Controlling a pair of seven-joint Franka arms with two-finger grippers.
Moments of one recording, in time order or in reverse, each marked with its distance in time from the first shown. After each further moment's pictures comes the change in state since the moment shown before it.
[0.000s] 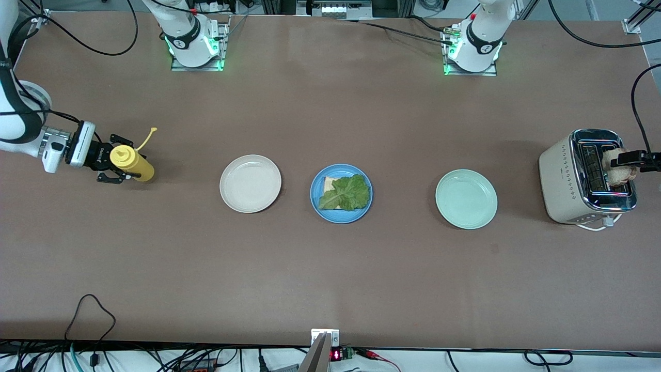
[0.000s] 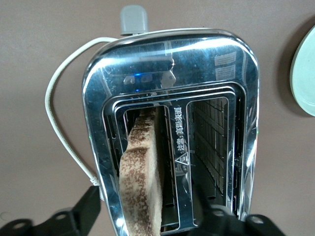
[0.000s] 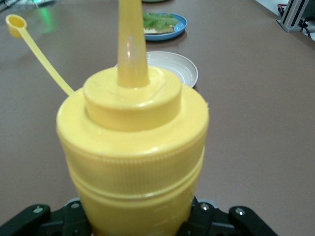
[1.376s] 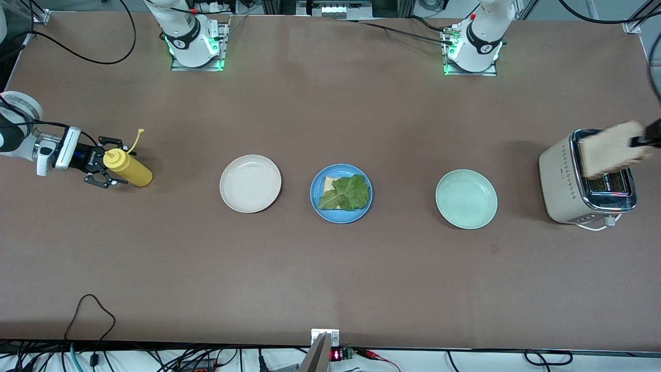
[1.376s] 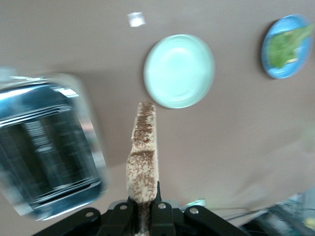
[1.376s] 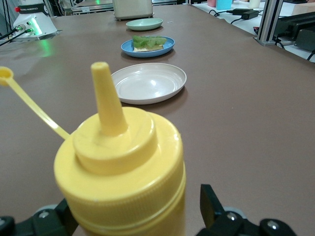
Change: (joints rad) left arm -0.025 -0.036 -0.204 0.363 -0.226 -0.536 -0.144; right arm -0.110 0.159 0.010 0.108 0.011 -0.084 -0.046
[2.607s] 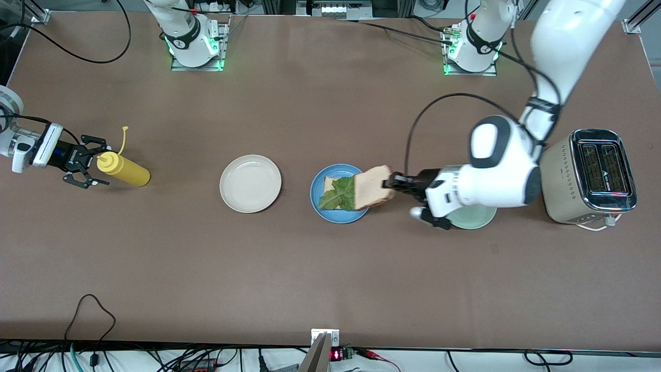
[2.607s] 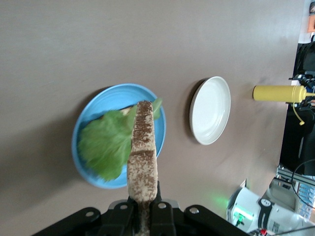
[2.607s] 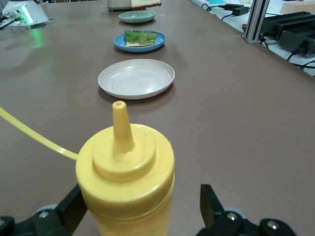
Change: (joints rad) left arm -0.385 0.254 -0.334 -0.328 -0.379 0.882 -0.350; right arm -0.028 -0.043 0.000 0.038 -0.034 -0.014 0.023
